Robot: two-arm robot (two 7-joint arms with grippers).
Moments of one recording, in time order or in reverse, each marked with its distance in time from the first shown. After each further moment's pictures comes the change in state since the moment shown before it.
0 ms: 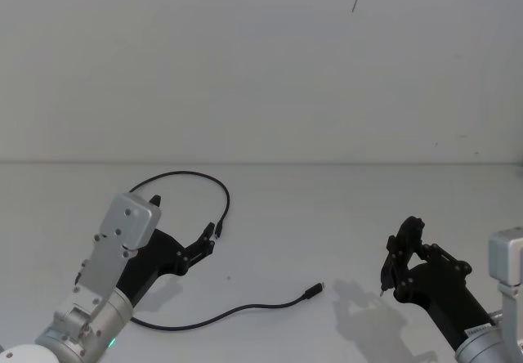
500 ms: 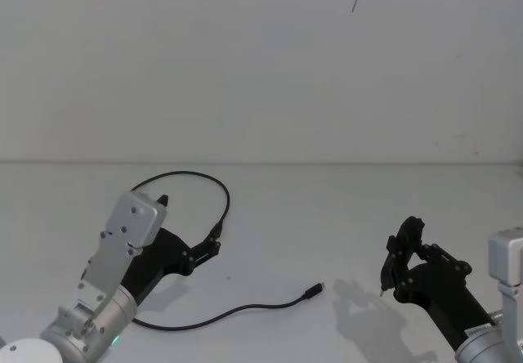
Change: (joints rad) left arm -0.016 -0.001 0.006 0.013 -0.005 0.002 -0.032; right arm 0.000 0.000 0.000 0.000 0.000 0.000 0.000
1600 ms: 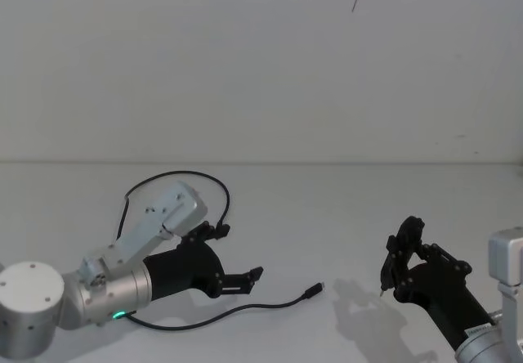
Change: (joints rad) left arm -0.262 0.043 0.113 0.222 -0.100 0.104 -0.516; right arm 0.000 0.000 0.000 0.000 0.000 0.000 0.000
